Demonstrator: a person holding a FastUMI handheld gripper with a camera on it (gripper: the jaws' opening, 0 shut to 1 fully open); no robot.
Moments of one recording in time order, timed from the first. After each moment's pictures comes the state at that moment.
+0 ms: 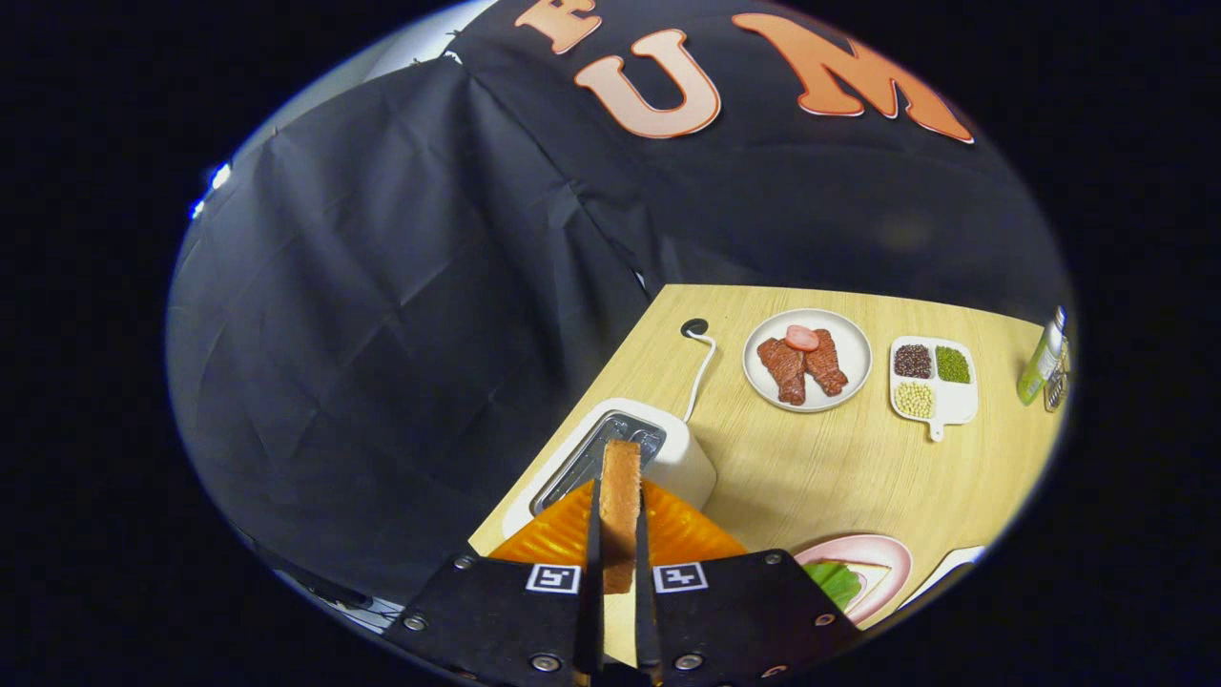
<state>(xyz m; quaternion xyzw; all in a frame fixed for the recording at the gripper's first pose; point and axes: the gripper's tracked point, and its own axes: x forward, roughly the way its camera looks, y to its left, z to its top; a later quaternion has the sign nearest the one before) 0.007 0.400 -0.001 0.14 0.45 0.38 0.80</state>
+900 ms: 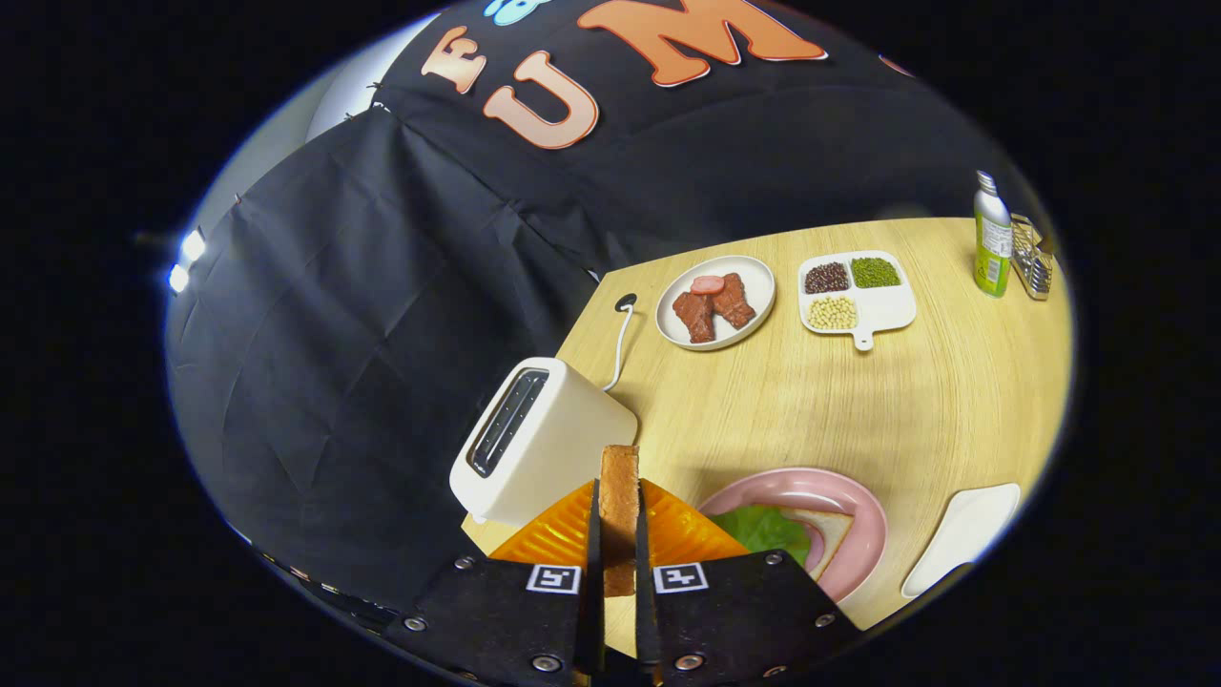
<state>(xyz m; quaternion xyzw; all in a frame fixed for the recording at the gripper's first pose) -0.015 0.282 -0.082 0.21 0.47 0.34 0.78</state>
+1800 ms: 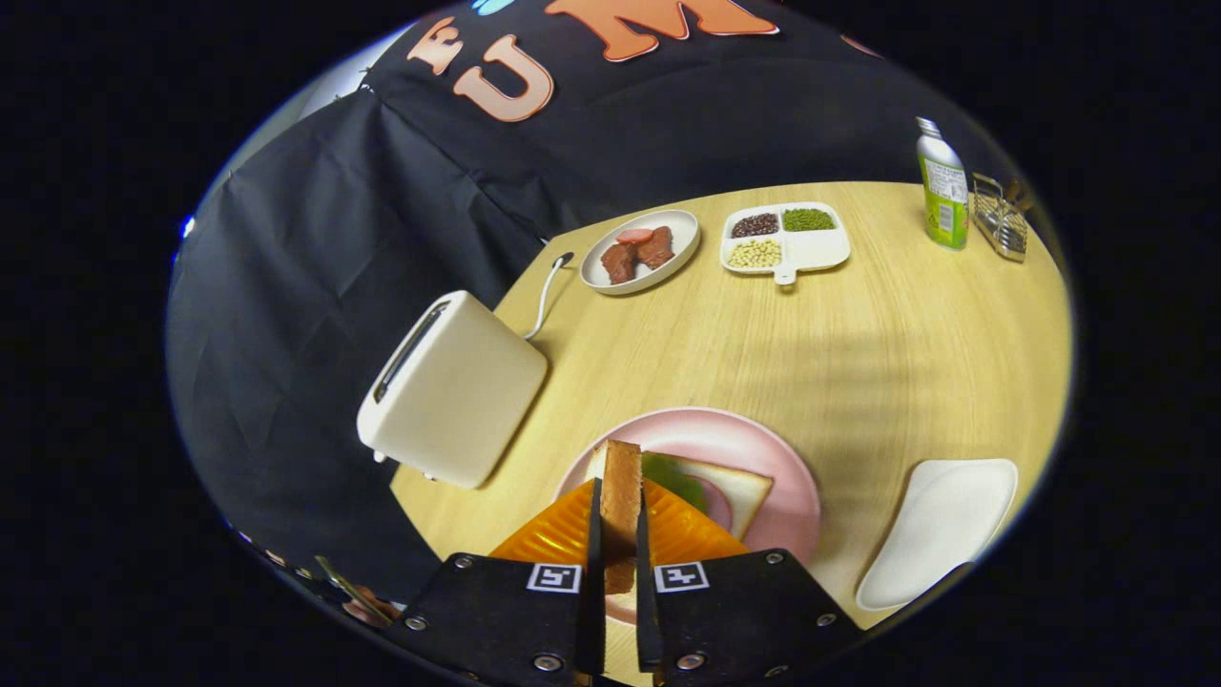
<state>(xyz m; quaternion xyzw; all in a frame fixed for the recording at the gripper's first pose) -0.035 0.221 -0.182 0.14 0.49 0.32 0.80</state>
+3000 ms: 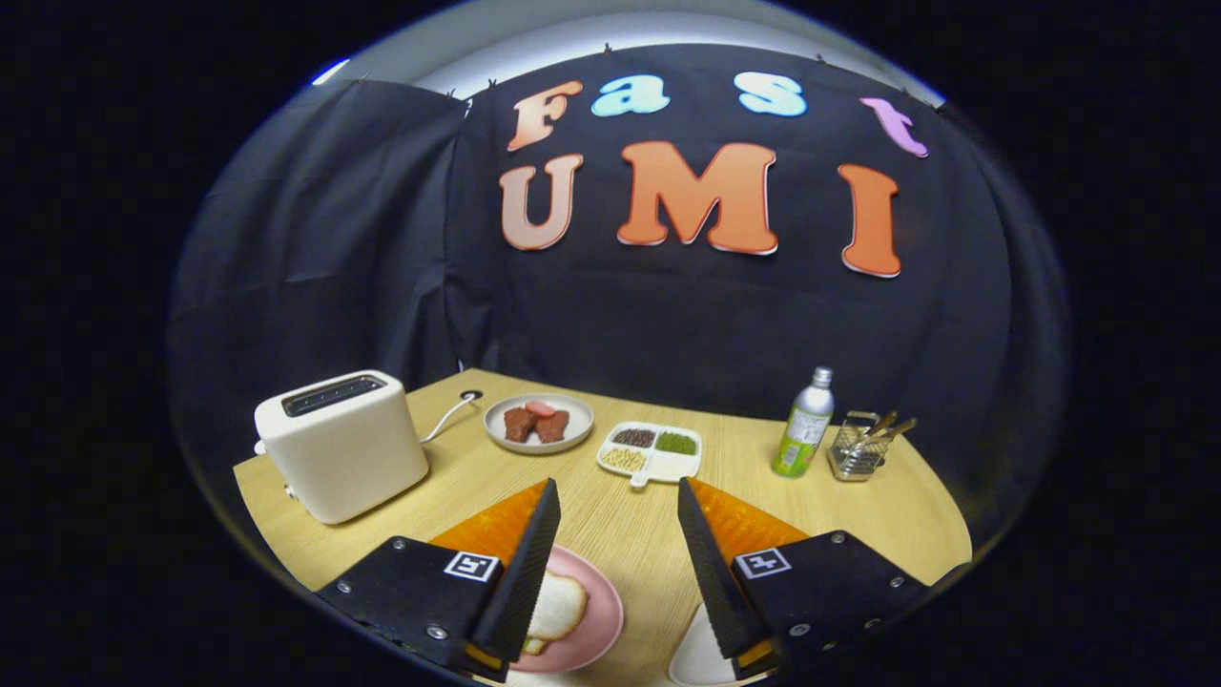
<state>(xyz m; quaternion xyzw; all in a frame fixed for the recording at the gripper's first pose) 0.039 0.133 -0.066 -0.01 0.15 0.16 0.98</state>
